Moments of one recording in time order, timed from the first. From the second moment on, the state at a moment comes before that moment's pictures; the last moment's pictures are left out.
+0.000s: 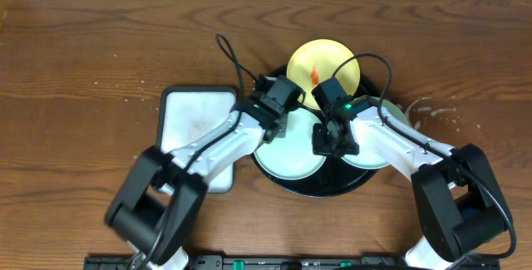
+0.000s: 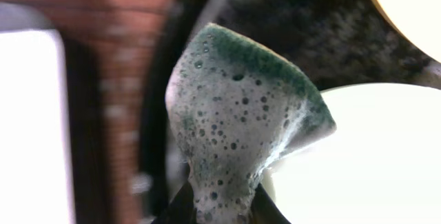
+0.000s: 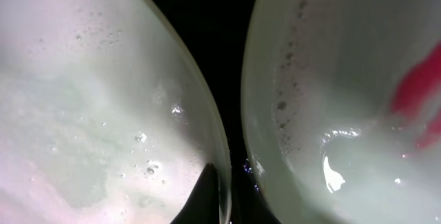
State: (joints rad) left arm -0.61 1.77 1.11 -0.53 -0.29 -0.47; right arm 0.49 1.80 1.06 -0.74 -0.07 0.57
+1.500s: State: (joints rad) left arm -0.10 1.38 0.97 -0.85 0.08 -0.38; right arm 0.63 1.37 1.06 -0.76 0.46 0.13
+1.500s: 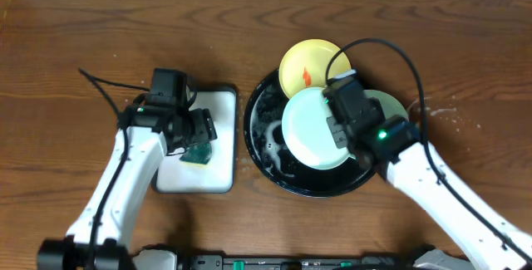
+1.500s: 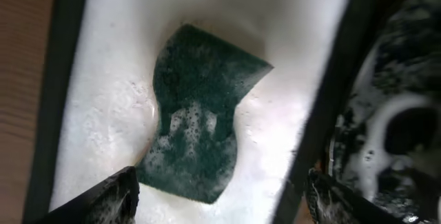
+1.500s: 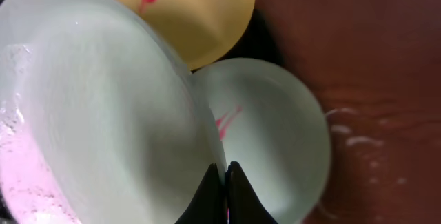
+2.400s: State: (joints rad) left arm -0.09 1.31 0.97 -0.85 0.08 -0.38; right arm 1.09 1.34 1.06 -0.73 1.20 -0.09
